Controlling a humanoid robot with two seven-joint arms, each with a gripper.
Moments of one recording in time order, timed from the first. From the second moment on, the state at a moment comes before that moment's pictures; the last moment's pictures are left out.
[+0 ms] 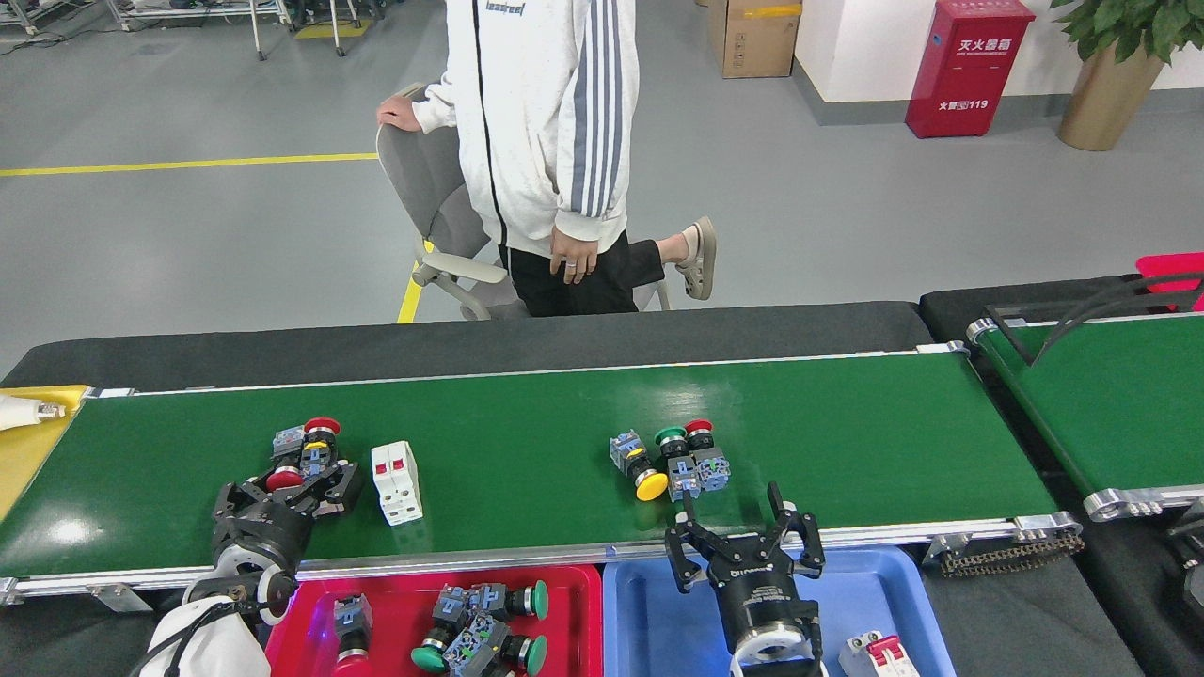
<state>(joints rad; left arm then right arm) -0.36 0.14 0.14 -1.03 -1.43 -0.23 -0.13 -0.21 0.06 0.51 -1.26 1.32 0.41 -0.11</state>
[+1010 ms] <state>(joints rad) 0.21 0.17 0.34 -1.64 -1.26 -0.78 -0.12 -0.48 0.16 0.58 -0.88 1.31 0.39 -0.10</state>
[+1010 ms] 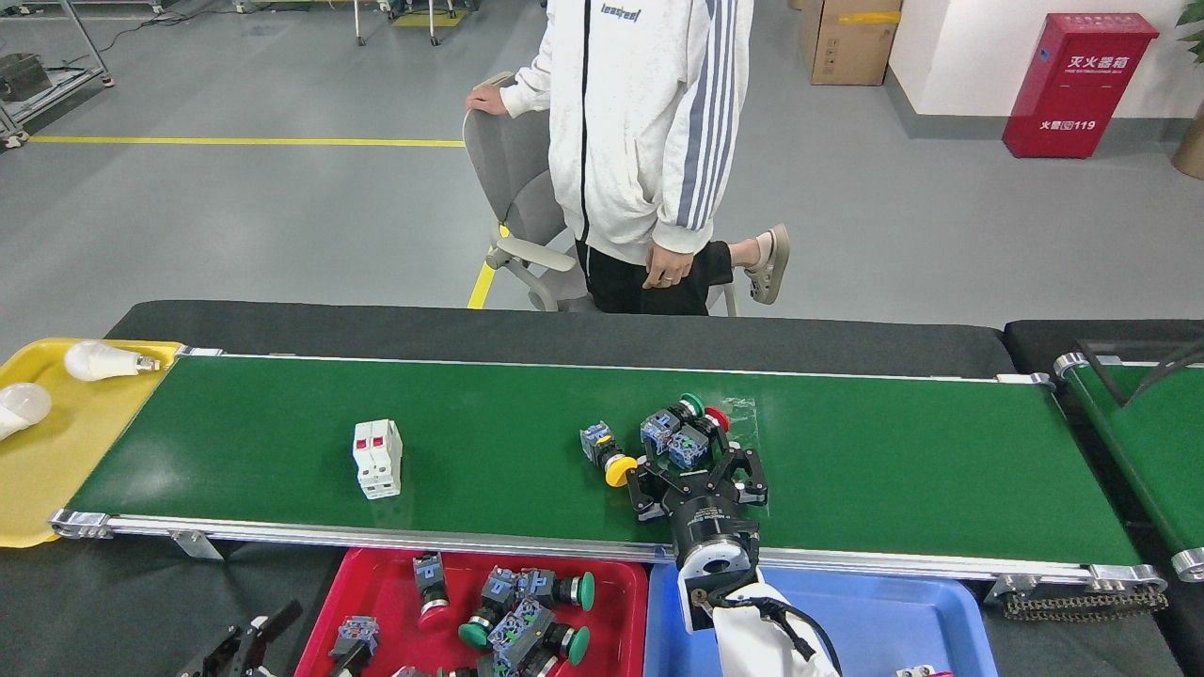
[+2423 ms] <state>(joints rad) -0.11 0.32 0.34 -1.10 -1.39 -0.28 -0.11 -0.09 0.00 0.43 -1.52 1.33 0.15 -0.08</state>
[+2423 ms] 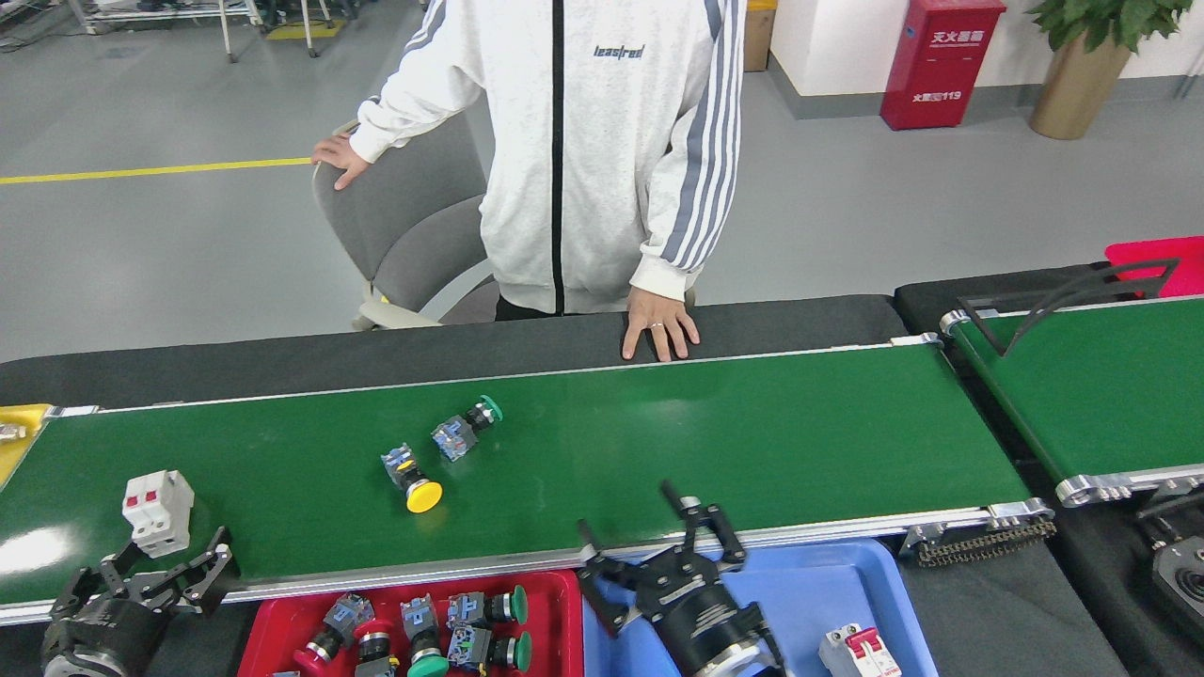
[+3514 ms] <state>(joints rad) 0.32 0.14 0.16 -1.76 -1.26 -0.73 -0.04 0.08 -0.16 0.05 -1.67 1.18 -0.06 -0.08</state>
